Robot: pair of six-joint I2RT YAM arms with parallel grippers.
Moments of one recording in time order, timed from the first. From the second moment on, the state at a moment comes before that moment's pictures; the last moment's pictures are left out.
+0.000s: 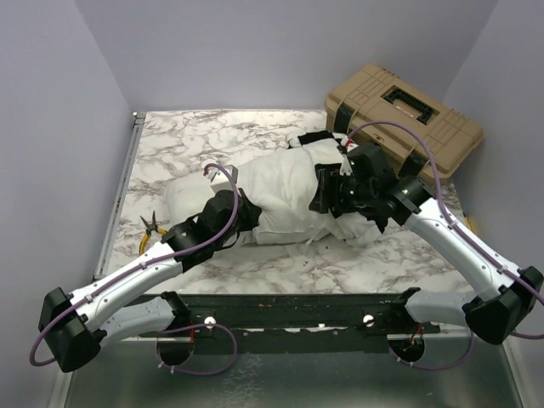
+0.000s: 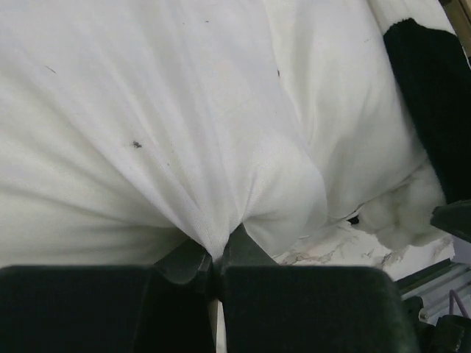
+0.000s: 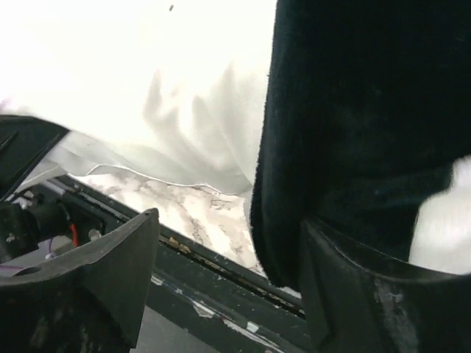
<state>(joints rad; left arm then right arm) -0.84 0.98 0.78 -0.28 -0.33 -0.80 0.63 1.26 1.23 -0.76 -0.13 0.52</state>
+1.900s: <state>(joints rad) -0.90 1.16 1.24 -0.50 -0.23 -0.57 0.67 1.32 1.44 -0.88 0.01 0.41</state>
